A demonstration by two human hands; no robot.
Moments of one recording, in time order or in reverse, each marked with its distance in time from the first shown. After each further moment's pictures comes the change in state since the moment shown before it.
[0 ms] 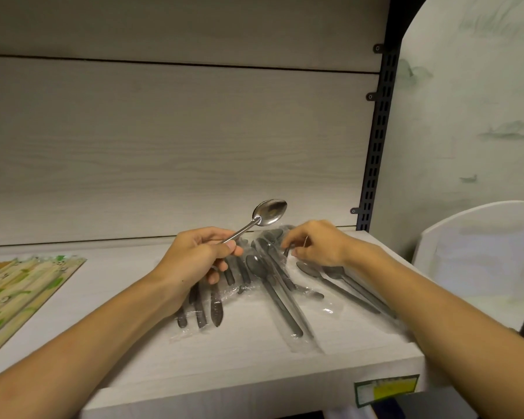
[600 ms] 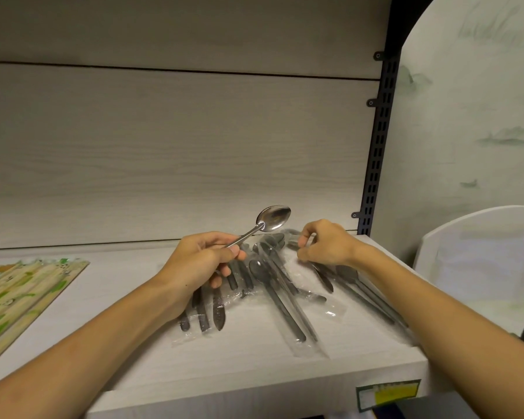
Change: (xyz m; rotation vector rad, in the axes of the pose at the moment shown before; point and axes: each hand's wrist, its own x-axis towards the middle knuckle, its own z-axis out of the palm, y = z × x) left_hand -0.002 0.001 0.000 0.013 -0.017 -0.003; right_hand -0.004 -0.004 -0.006 0.177 0.062 0.278
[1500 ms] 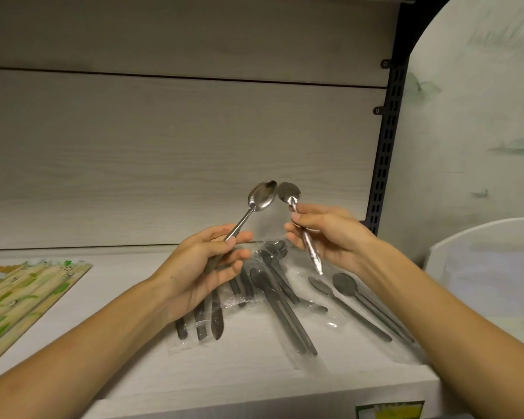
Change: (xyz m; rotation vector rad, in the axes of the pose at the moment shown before) left_hand 0.005 0.008 0.000 -0.506 -0.121 -0.090; right_hand -0.013 -0.036 -0.017 1.331 -0.047 0.121
